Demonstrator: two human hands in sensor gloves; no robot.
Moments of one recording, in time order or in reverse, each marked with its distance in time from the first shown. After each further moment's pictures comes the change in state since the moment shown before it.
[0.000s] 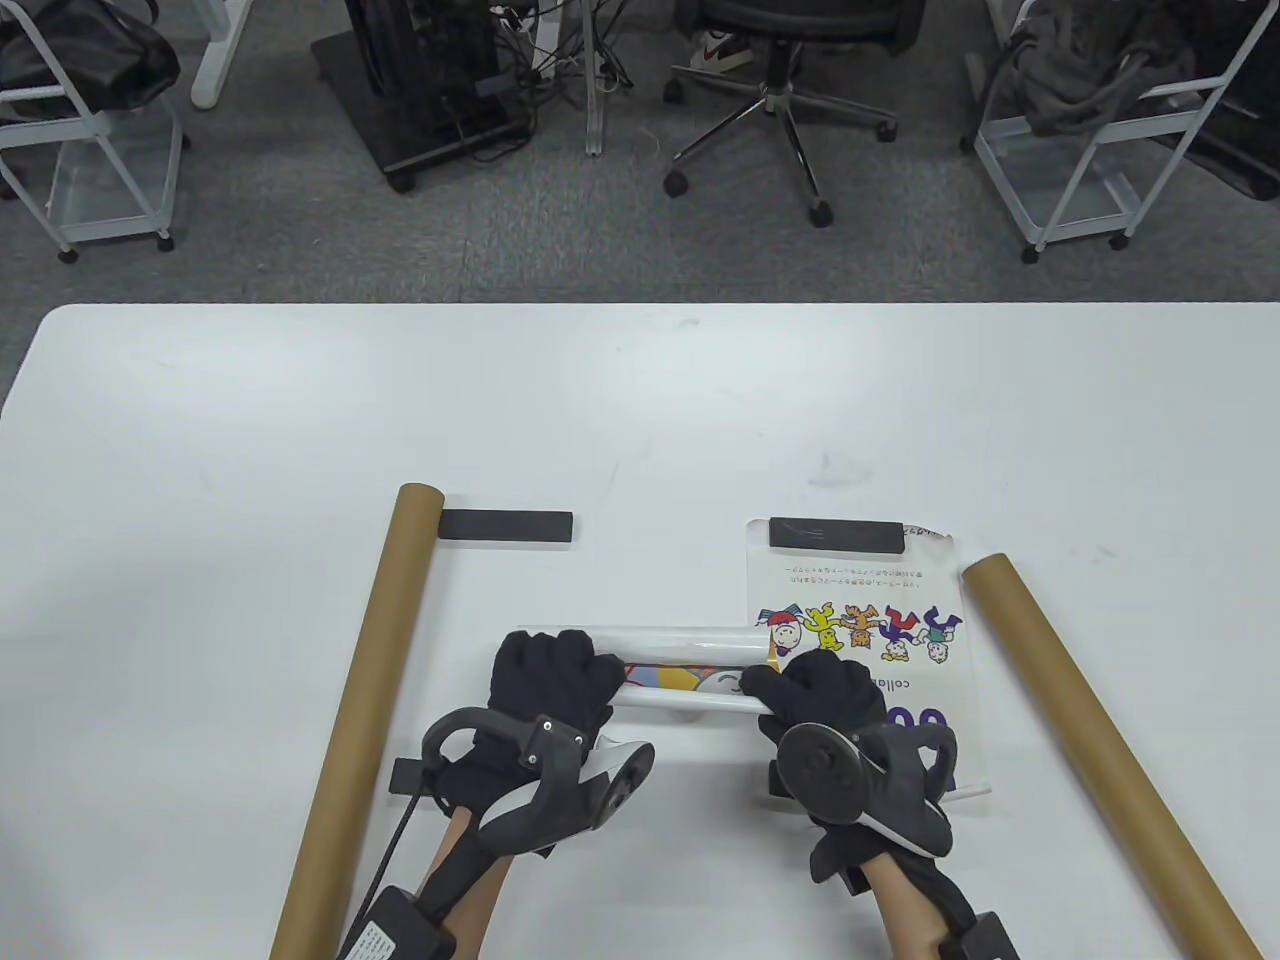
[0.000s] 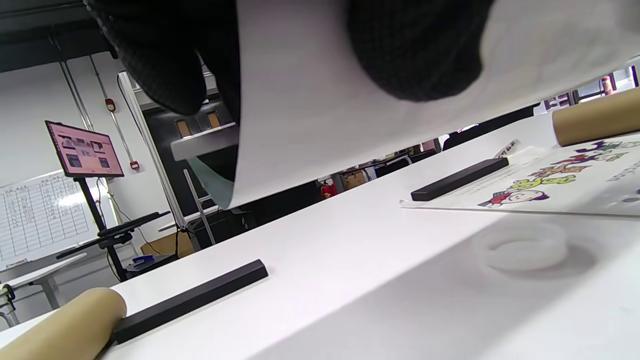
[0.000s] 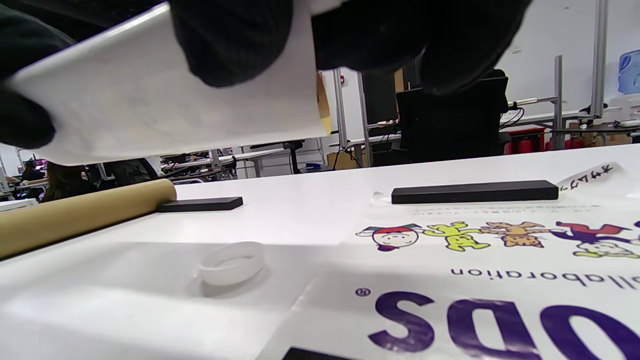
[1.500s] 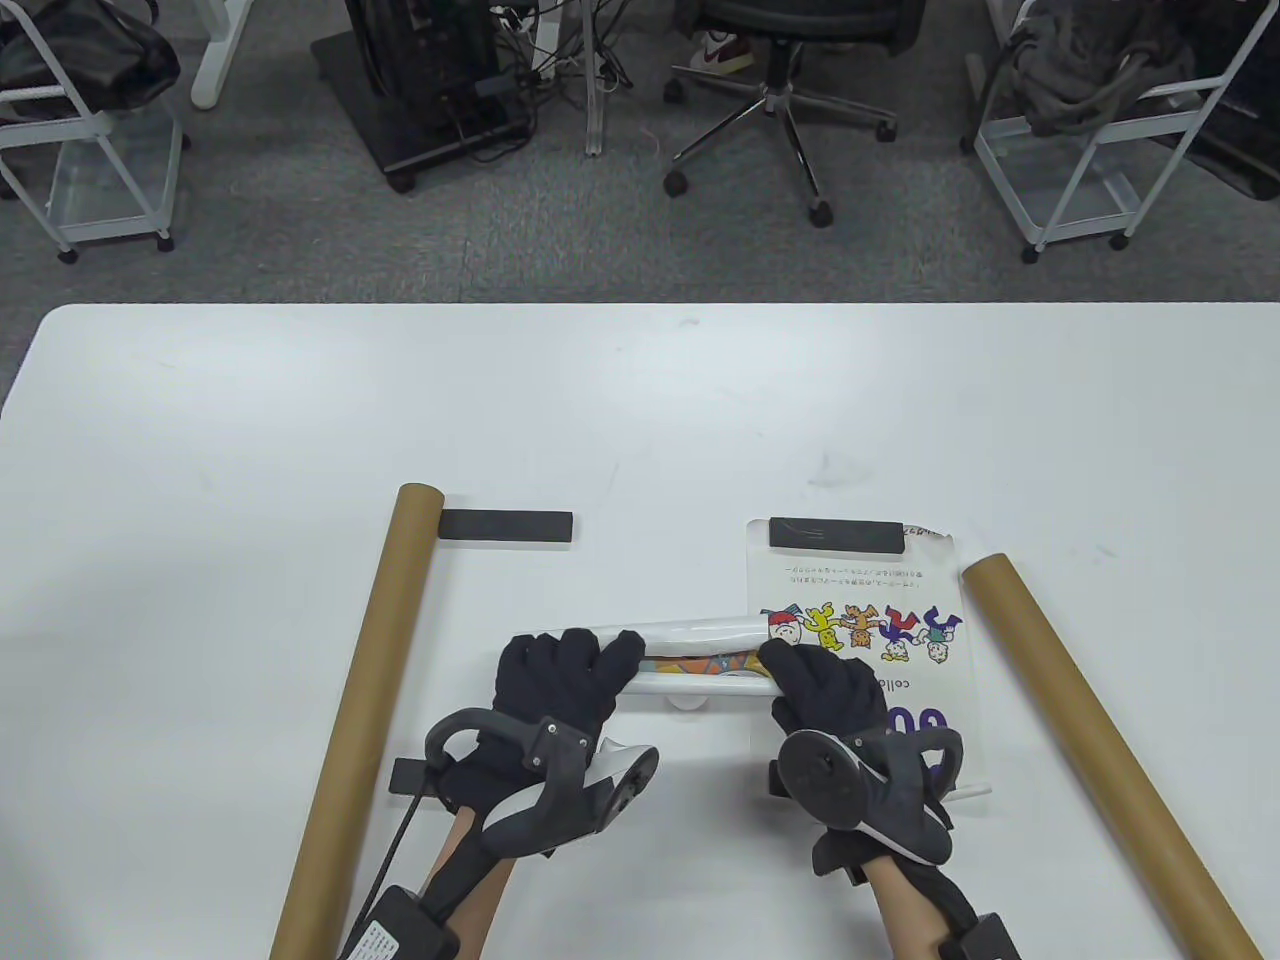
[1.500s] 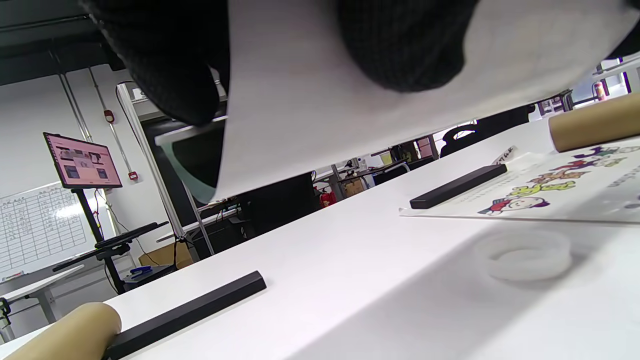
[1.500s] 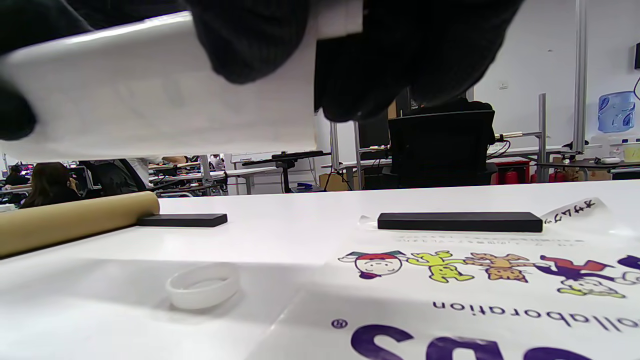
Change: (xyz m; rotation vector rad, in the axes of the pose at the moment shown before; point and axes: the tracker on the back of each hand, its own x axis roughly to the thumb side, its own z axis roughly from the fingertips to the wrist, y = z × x) left_hand 0.001 0.004 -0.001 0.031 -0.004 0.015; right_hand -0.001 -0.002 0.001 -0.080 0.015 0.052
